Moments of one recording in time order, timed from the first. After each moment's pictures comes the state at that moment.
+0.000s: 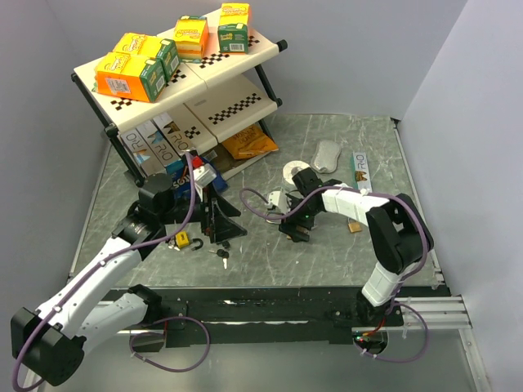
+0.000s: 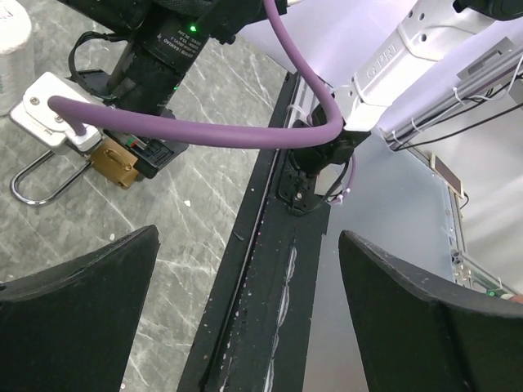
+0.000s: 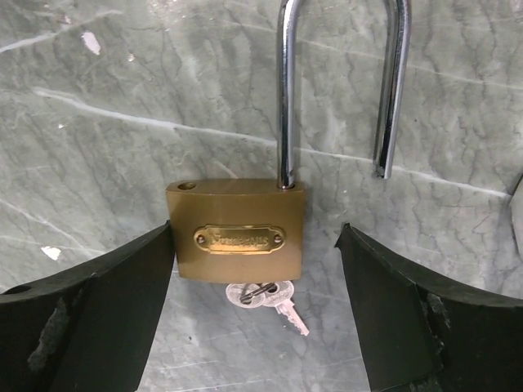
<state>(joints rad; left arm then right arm) -0.50 0.91 0.75 -0.05 0.88 -0.39 0.50 1.70 0.99 -0.56 -0.37 -0.82</state>
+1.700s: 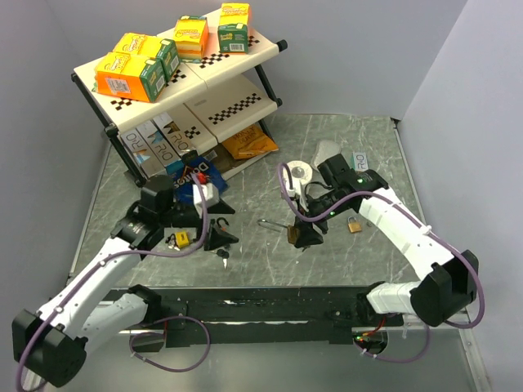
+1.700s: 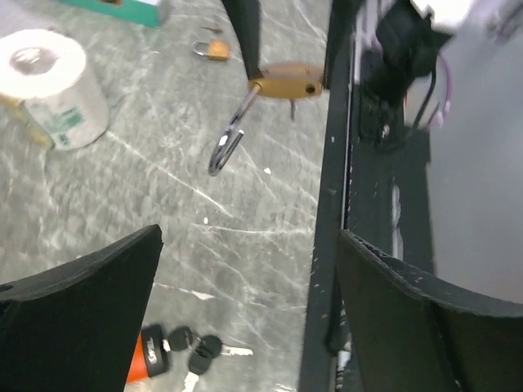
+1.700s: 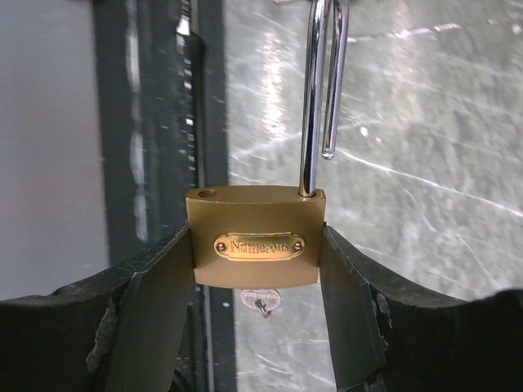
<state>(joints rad) -0.43 0.90 0.74 -0.21 0.95 0.15 0.47 1.29 1.16 -1.08 -0.81 -0.80</state>
